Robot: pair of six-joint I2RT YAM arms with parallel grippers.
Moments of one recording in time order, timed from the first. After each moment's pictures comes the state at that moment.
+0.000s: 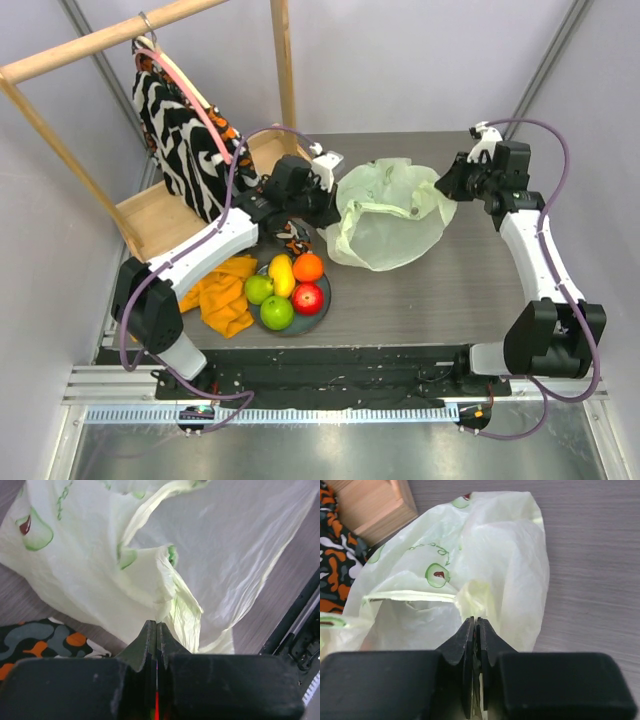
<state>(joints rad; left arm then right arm) -0.65 1.60 1.34 -0.34 0.28 -0.15 -0.10 1.37 1.20 -0.36 -0.40 0.09</state>
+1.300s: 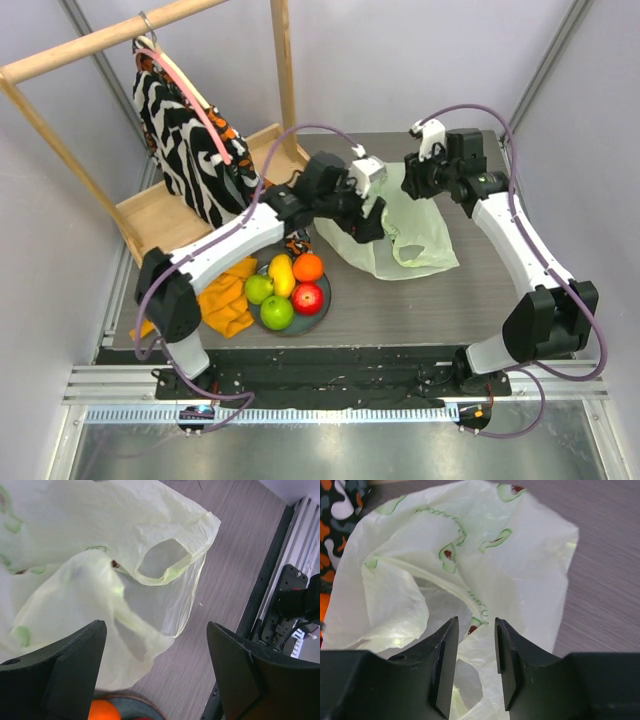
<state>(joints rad) -0.77 1.70 1.56 -0.40 0.41 -0.09 0.19 1.47 1.35 -0.53 -0.28 -0.20</state>
